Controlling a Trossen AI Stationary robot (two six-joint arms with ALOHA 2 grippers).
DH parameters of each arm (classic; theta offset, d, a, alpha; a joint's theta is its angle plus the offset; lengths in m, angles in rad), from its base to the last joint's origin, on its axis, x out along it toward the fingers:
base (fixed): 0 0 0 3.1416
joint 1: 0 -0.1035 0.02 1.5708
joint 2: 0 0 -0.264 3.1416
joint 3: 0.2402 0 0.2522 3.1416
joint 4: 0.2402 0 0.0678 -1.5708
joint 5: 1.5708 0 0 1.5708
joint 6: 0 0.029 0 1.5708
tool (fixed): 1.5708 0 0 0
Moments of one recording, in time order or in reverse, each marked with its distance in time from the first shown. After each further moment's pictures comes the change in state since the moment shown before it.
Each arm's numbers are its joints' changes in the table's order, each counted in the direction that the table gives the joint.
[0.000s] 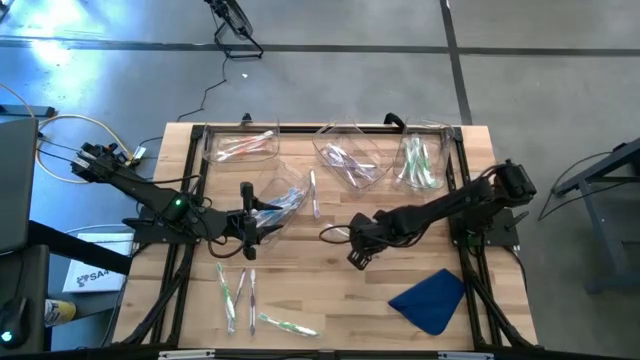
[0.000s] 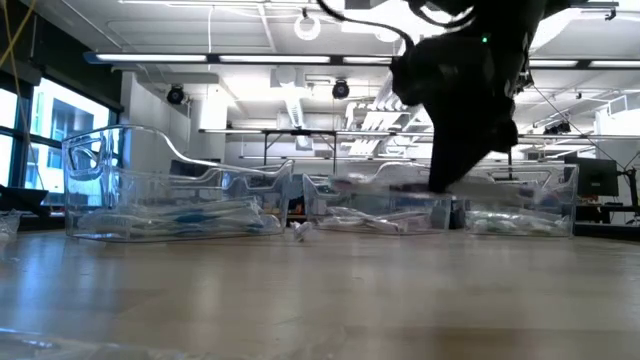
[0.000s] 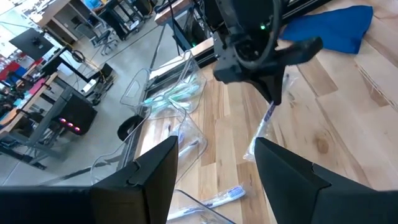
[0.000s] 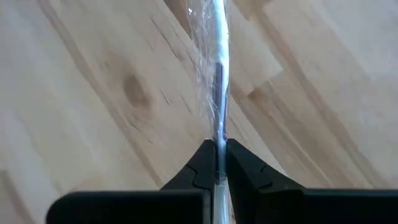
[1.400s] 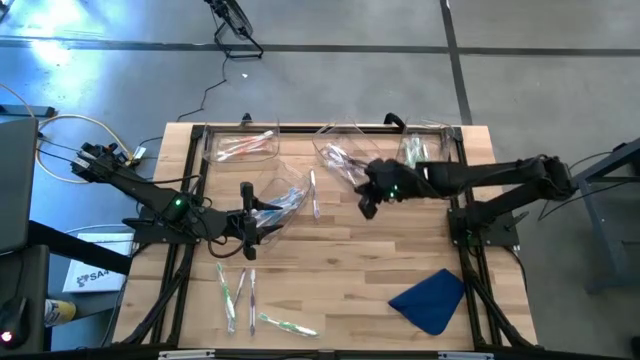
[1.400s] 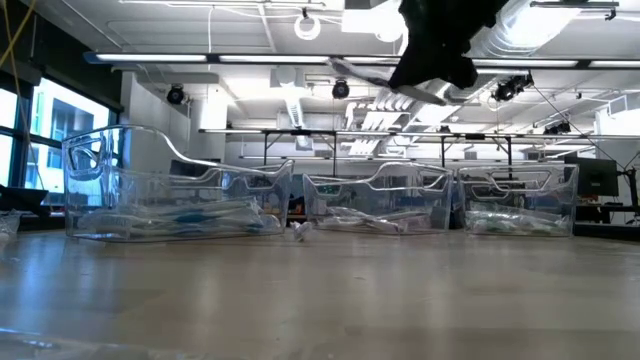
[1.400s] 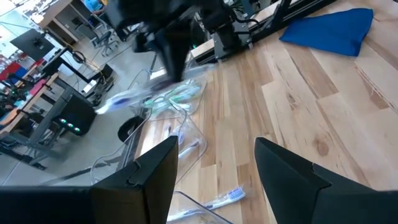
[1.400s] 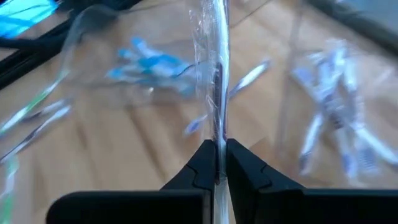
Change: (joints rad) left arm 0.000 0.000 0.000 -0.006 0.000 0.000; right arm 0.274 -0.378 0.002 -0.049 0.082 -0.327
